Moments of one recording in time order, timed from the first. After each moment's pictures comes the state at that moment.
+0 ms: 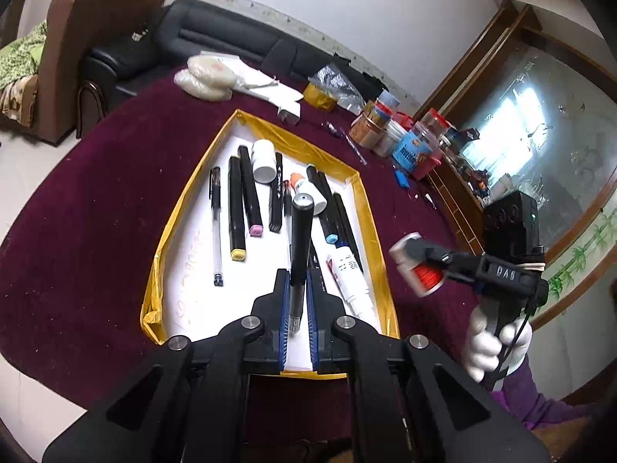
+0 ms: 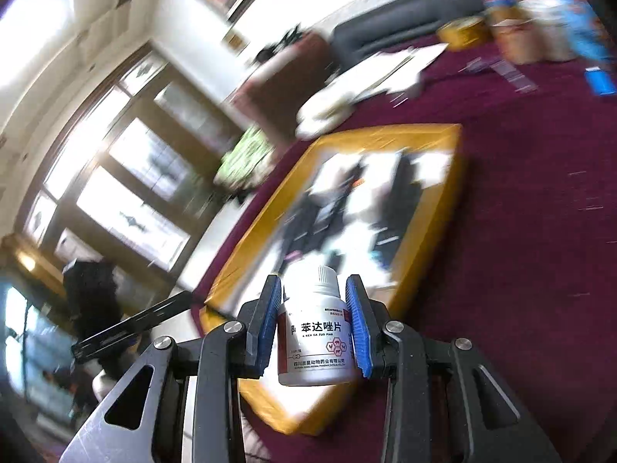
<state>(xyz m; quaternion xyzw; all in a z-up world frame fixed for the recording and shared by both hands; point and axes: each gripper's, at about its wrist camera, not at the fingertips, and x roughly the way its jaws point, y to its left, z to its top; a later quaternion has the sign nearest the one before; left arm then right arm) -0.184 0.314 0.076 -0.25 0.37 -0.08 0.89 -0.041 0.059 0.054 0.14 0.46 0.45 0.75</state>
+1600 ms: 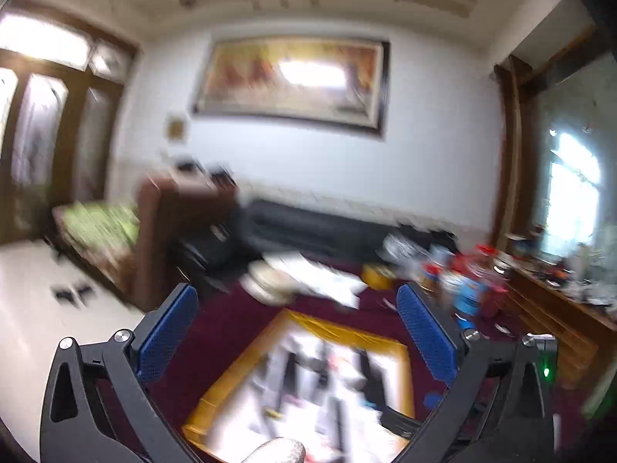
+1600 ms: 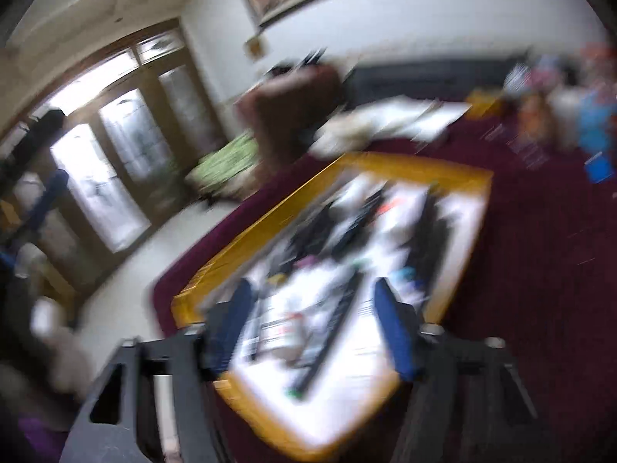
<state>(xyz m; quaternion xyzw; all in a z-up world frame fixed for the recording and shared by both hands) -0.251 0.251 0.158 -0.09 0.04 0.18 0.98 -0.102 0.084 0.073 0.02 0.32 0.37 0.87</state>
